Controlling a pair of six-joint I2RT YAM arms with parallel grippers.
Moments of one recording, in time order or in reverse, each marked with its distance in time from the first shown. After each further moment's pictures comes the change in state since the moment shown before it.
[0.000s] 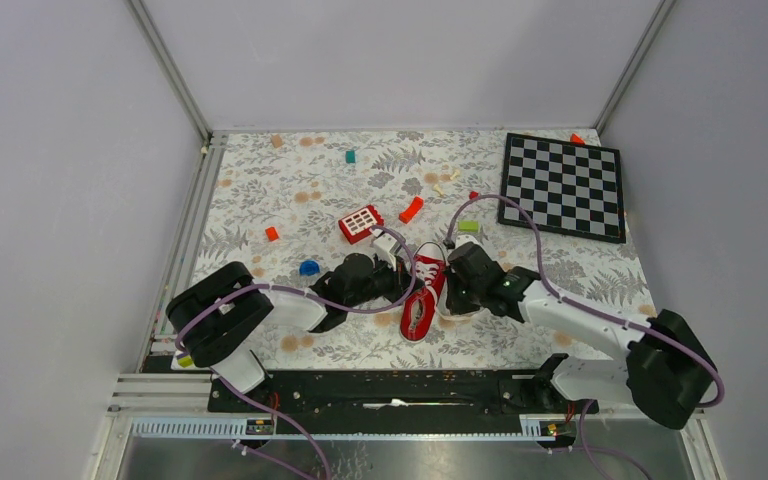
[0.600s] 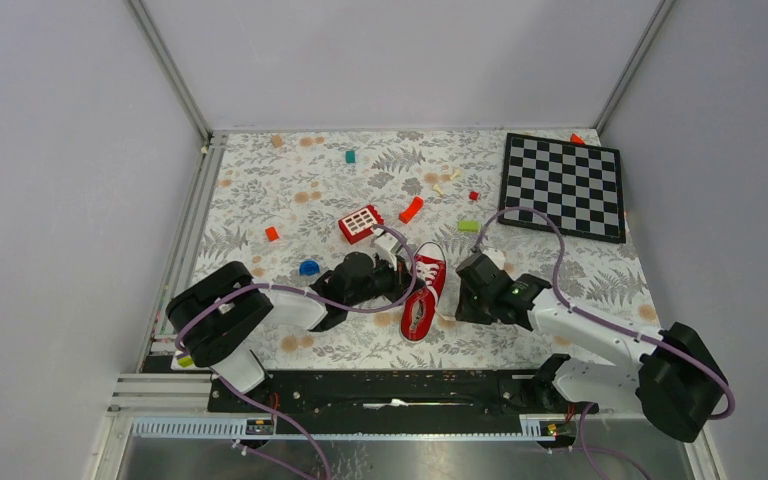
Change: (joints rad) left arm 0.003 0.000 0.008 -0.006 0.023 0.009; right arm -0.003 -0.094 -0.055 -0.102 0.076 0.285
